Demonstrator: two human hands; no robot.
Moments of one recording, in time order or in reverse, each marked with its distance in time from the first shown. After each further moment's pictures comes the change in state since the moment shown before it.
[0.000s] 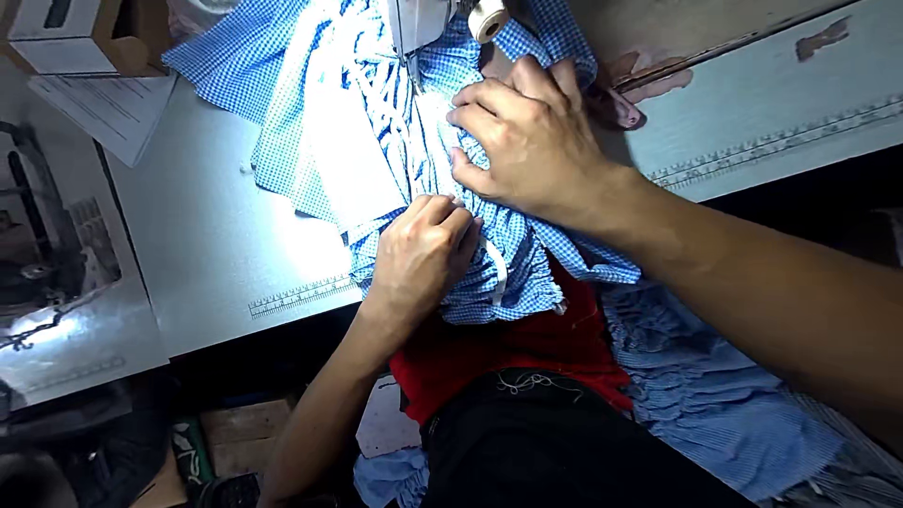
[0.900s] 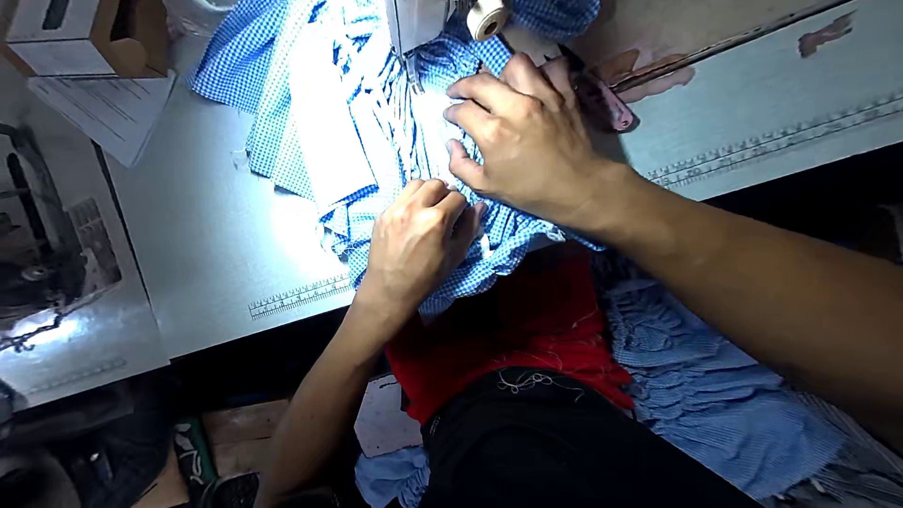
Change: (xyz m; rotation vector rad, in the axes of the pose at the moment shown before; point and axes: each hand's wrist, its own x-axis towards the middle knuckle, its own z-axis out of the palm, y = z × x) left_hand 0.012 -0.012 0.001 0.038 0.000 -0.018; right_hand 0.006 -0.003 0.001 0.008 -0.012 0.021
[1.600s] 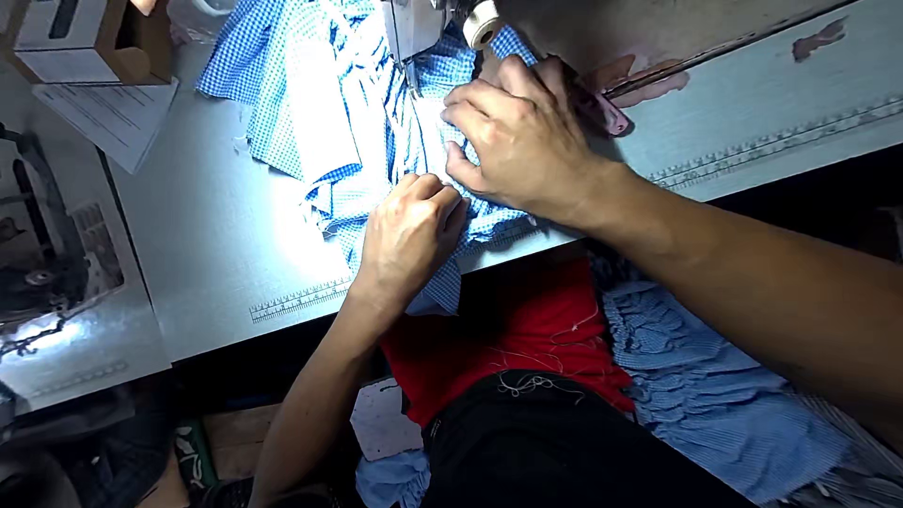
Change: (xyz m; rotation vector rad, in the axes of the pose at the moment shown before) left_hand 0.008 -0.009 -0.002 0.046 -0.030 0.014; right_hand 0.003 0.005 0.004 -0.002 0.026 -0.052
